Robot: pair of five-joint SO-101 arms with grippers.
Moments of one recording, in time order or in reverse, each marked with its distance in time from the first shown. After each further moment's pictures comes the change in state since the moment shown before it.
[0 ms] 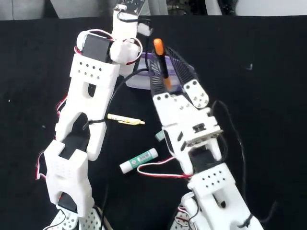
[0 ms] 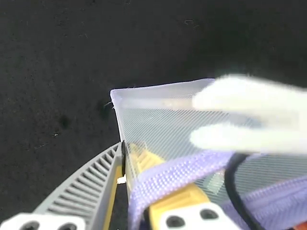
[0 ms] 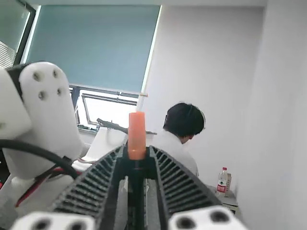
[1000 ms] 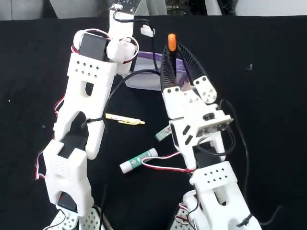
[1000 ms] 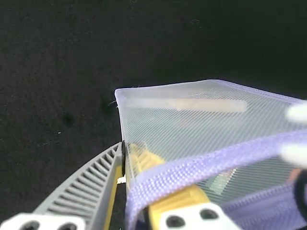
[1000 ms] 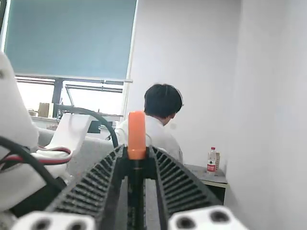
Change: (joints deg) left arm -1.6 0.1 0.1 0.0 -0.2; right arm 5.7 2.1 0.4 0.4 -5.6
